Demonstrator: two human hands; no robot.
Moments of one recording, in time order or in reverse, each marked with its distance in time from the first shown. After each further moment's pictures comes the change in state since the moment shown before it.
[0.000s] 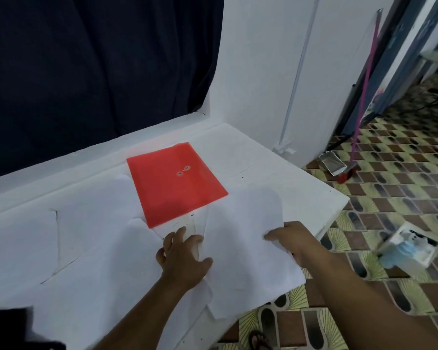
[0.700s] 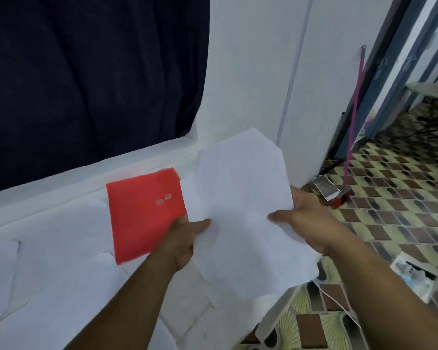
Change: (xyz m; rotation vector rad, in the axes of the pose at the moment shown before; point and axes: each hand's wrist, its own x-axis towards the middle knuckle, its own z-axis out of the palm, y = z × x) left_hand 0.076 0.115 -0.053 -1.369 -0.227 -0.130; right_hand -0.012 -0.110 -0.086 -0.097 -0.201 -0.607
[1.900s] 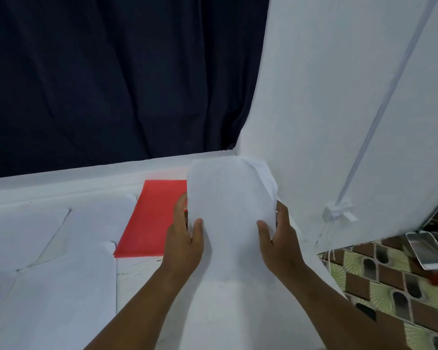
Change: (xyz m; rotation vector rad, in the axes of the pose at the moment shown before) left_hand 0.030 -0.005 0.074 0.638 0.694 0.734; right_hand 0.139 0.084 -0.007 -0.211 0.064 -0.417
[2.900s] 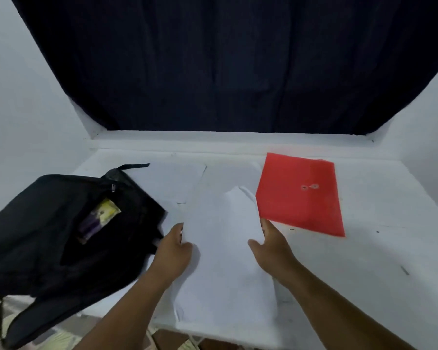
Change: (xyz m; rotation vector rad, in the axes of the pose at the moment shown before) left_hand -0.099 -0.111 -0.305 0.376 0.072 -0.656; right_hand -0.114 -0.143 0.241 0.023 -0.707 0.189
